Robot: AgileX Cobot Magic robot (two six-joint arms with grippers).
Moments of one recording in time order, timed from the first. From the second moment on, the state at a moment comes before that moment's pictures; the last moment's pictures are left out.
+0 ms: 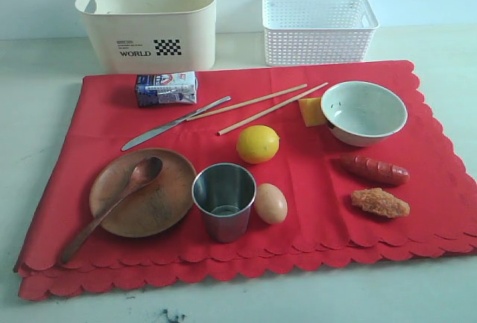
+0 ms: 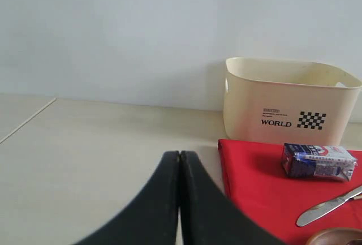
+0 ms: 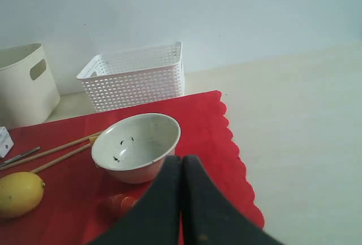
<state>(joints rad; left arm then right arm) 0.08 0.01 0.00 -0.04 0.13 0.00 0.02 0.01 0.00 0.03 0.27 0.16</state>
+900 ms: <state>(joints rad) 0.08 0.01 0.00 -0.04 0.13 0.00 0.02 0.06 -0.05 0.22 -0.13 0.19</state>
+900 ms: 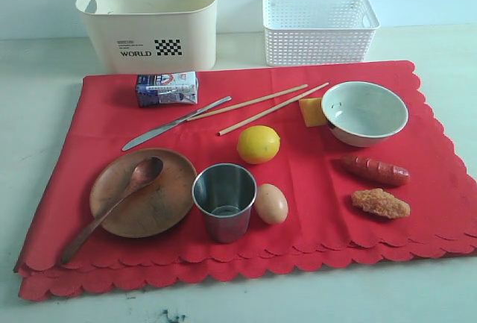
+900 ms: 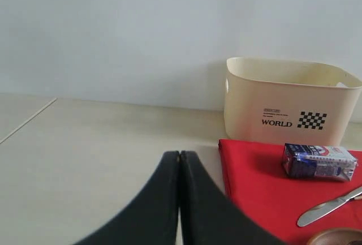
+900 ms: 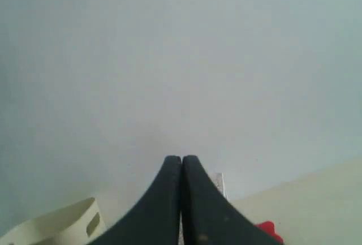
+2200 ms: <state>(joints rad) 0.08 0.01 0.00 -0.04 0.13 0.00 0.62 1.31 -0.58 0.18 0.17 0.09</state>
